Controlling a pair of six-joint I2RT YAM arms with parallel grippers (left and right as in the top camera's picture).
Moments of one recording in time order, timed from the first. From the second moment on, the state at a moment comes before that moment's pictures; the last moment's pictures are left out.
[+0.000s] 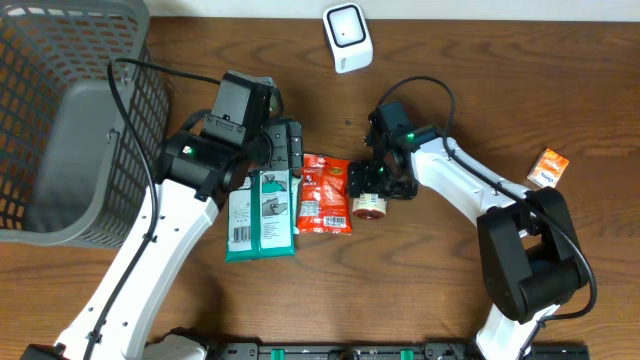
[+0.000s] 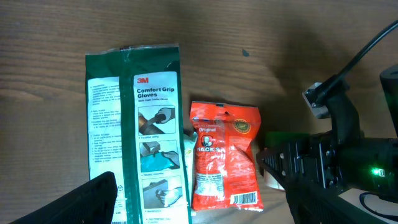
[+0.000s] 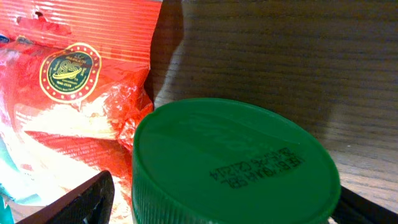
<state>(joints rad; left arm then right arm) -0.39 1.41 1.36 -0.92 0.02 -0.39 0.44 1.91 1.24 -0.72 -0.27 0.43</state>
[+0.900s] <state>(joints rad) -0.39 1.41 1.36 -0.92 0.02 -0.39 0.45 1.91 1.23 -0.74 -0.25 0.46</state>
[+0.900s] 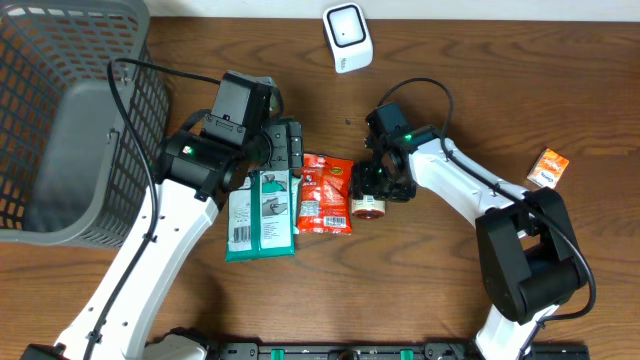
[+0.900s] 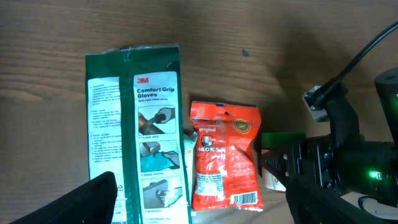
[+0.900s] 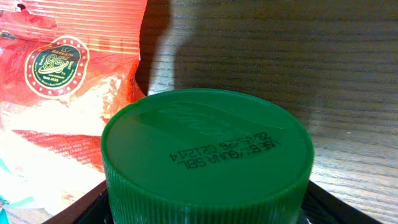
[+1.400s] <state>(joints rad) -0.39 1.41 1.36 -0.92 0.02 -0.39 0.45 1.89 1.24 -0.77 -0.18 0.44</state>
